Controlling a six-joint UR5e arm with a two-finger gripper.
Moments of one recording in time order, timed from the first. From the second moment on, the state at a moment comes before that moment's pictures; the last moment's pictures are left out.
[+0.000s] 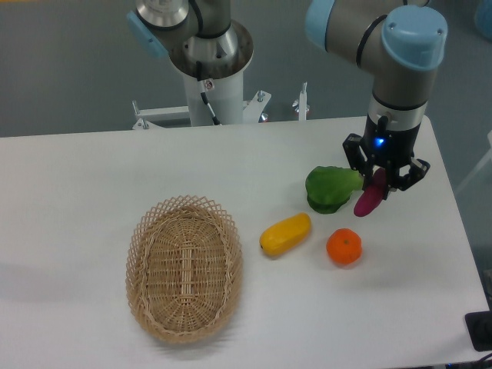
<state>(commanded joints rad) 2.70 -1.84 -1.49 -1.18 1.49 1.33</state>
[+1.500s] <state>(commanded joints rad) 2.42 -2.07 -1.51 -0.92 1.50 0.90</state>
